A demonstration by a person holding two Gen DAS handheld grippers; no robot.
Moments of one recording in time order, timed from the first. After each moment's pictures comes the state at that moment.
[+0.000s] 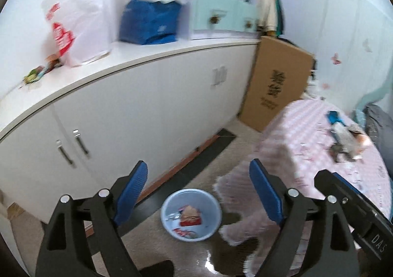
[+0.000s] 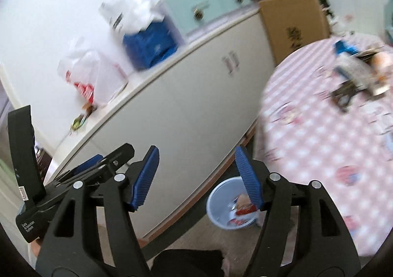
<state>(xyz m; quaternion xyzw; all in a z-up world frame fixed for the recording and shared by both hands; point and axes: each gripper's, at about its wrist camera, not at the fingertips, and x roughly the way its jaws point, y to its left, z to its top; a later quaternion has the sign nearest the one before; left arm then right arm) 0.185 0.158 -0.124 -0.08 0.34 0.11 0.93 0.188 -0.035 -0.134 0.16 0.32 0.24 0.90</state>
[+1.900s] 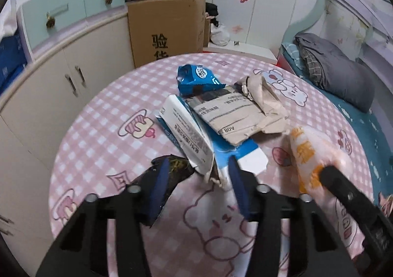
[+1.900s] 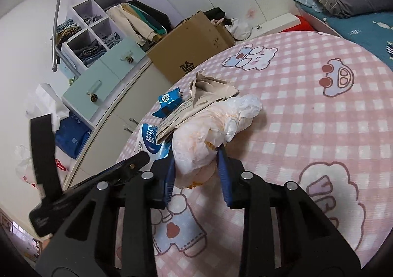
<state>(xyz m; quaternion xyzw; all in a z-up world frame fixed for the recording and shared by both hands) 0.375 -0.161 -0.182 0.02 0.41 -0.12 0.90 0.255 -0.348 -0.198 0.33 0.27 0.05 0.90</state>
